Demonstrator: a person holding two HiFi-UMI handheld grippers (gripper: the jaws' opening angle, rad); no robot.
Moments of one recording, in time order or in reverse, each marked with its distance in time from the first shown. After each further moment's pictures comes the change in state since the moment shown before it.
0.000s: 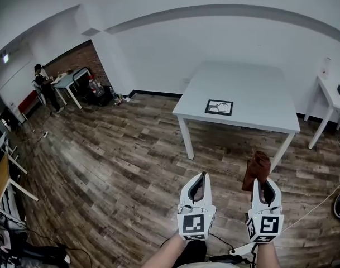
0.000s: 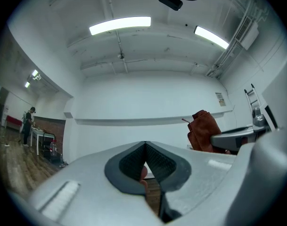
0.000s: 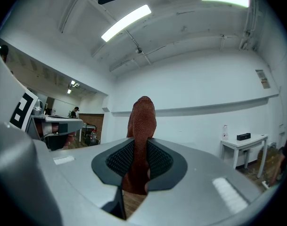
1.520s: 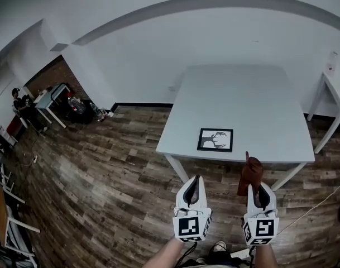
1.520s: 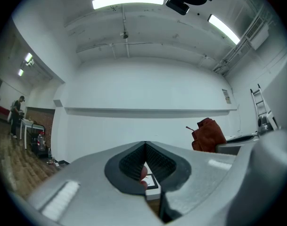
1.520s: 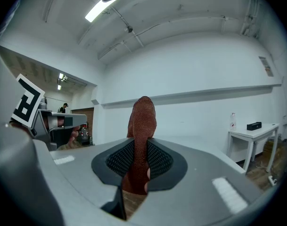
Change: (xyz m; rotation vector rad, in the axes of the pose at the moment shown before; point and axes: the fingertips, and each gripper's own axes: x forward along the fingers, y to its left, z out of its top) left arm 0.337 0.096 -0.081 -0.059 0.066 -0.060; right arm 0.327 -0.067 -0.062 0.050 0.103 -0.047
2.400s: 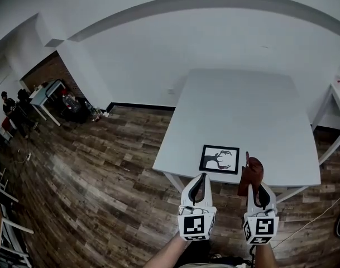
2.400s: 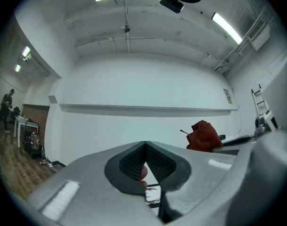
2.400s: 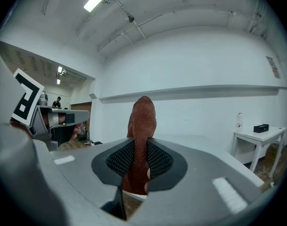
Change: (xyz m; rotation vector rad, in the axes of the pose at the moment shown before) left arm 0.131 0.045 -0.024 -0.003 -0.008 -0.022; right arm 0.142 -0.012 -0.008 -0.030 0.046 0.000
